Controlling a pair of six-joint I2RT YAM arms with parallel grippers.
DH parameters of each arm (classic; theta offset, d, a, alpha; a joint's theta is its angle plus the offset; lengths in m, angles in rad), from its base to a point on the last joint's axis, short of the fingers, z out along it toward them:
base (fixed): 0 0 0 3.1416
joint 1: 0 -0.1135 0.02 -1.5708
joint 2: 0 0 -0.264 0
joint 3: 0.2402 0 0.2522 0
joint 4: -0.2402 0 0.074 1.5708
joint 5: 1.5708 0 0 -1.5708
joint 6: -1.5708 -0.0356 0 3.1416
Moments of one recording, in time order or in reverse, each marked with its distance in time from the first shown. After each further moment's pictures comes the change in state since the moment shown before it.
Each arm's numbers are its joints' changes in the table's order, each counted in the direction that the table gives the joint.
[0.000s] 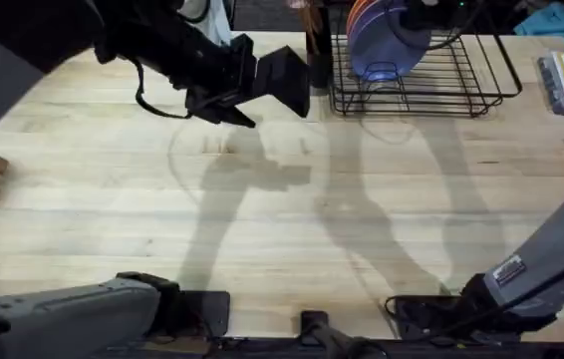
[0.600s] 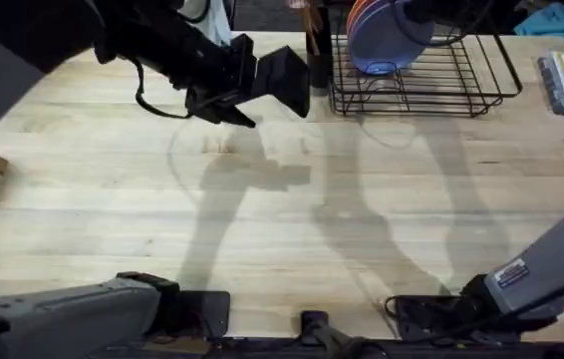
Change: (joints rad) left arm 0.000 0.000 0.000 0.000 0.000 0.000; right arm 0.000 0.056 -0.010 -0.016 -0.005 0.011
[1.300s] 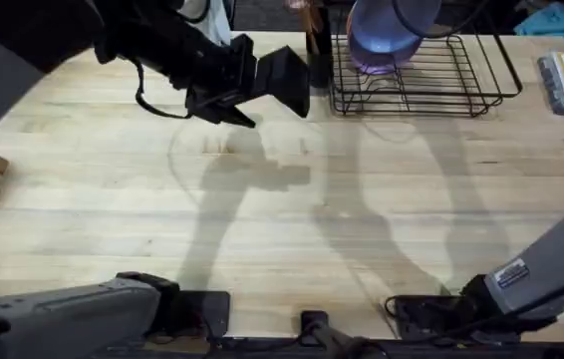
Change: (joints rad) left arm 0.000 0.000 0.000 0.000 0.000 0.000; right arm 0.000 0.000 0.000 0.201 -0.002 0.000
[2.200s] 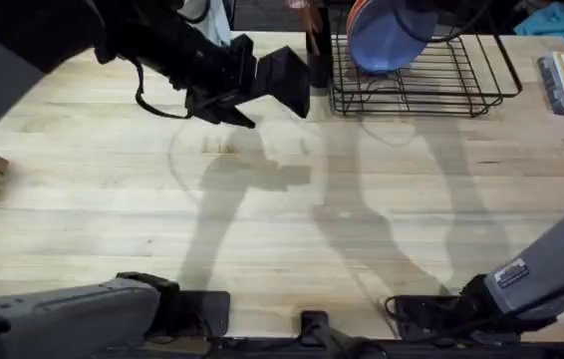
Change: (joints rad) left arm 0.000 0.000 0.000 -0.003 0.000 0.000; right arm 0.000 0.001 0.000 -0.118 -0.001 0.000
